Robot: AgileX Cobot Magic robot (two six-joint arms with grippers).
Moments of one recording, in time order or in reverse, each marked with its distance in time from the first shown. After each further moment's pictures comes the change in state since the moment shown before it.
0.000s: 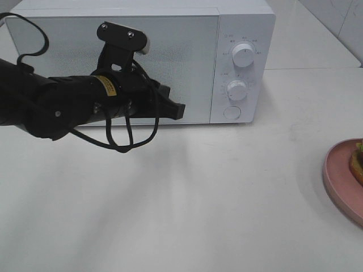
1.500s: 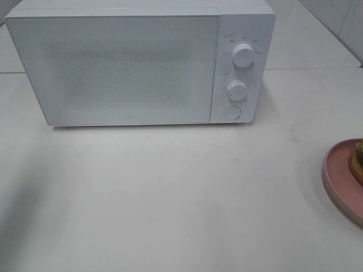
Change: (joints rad) left arm 0.555 -0.615 0.023 0.070 1.461 -0.057; right arm 0.000 0.000 0.000 0.000 0.000 0.000
